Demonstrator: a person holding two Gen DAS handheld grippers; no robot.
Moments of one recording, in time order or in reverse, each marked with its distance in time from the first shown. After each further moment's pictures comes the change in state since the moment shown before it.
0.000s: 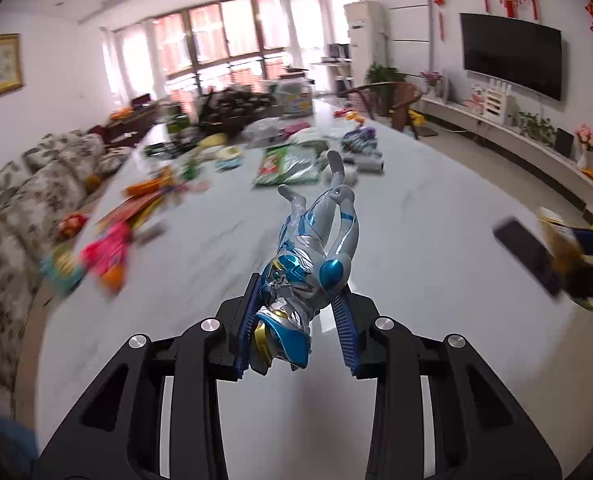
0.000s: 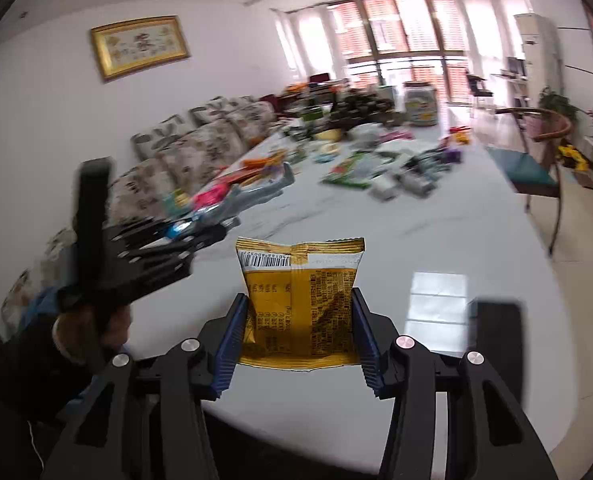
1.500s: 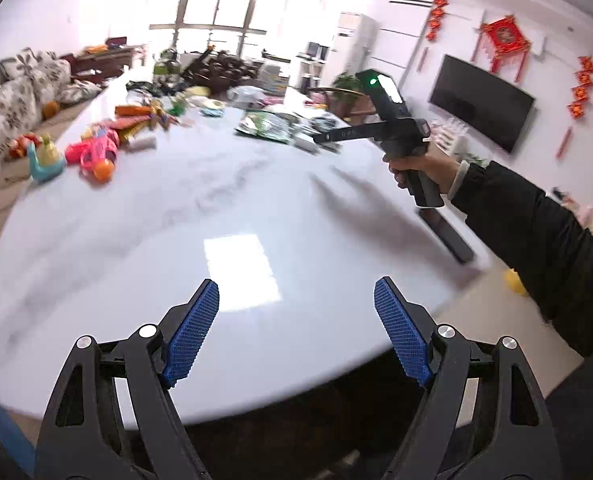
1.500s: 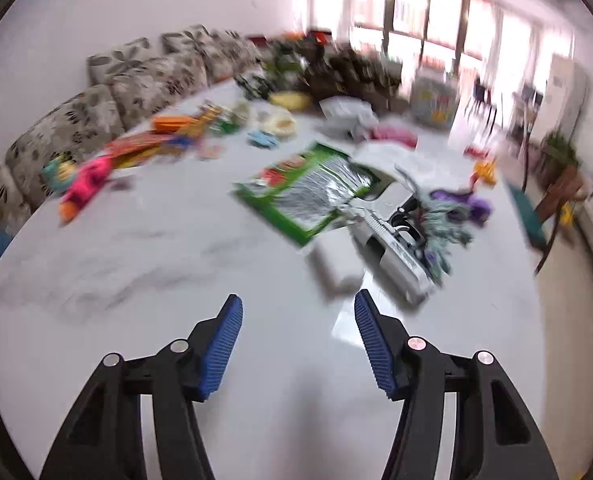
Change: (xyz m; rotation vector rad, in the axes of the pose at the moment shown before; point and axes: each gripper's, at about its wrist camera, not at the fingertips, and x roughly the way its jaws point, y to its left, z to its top) left arm -0.045 0.057 -0.046 -0.216 0.039 -0.310; right arm 0.248 -0.114 0.176 -0.175 0.249 -0.238
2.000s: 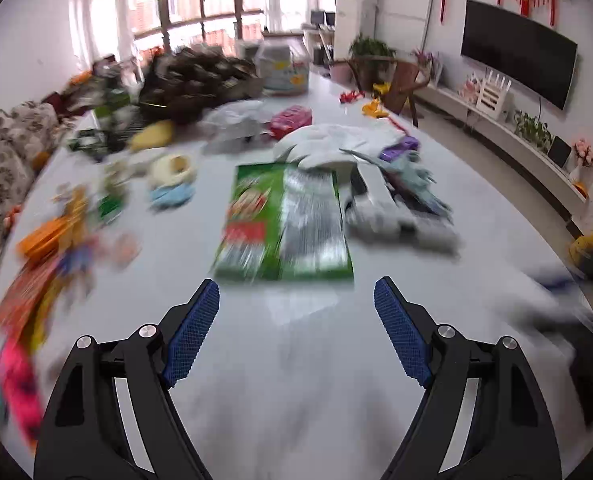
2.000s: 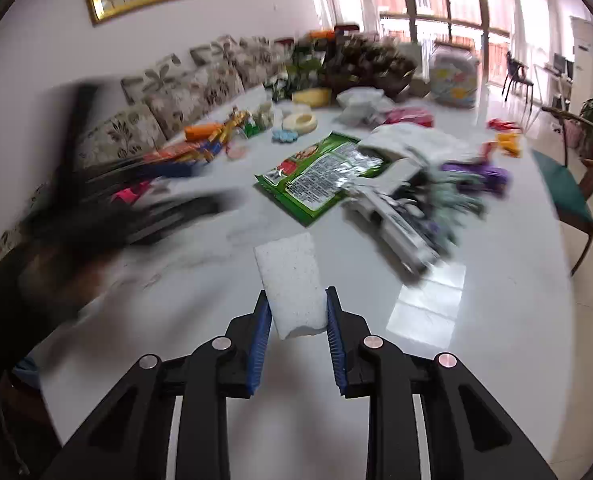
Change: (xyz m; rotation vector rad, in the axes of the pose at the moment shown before) left arm 0.303 0.029 0.219 0.158 0.137 0.140; right arm -0.075 -0.039 -0.070 0.034 -0.079 0.201
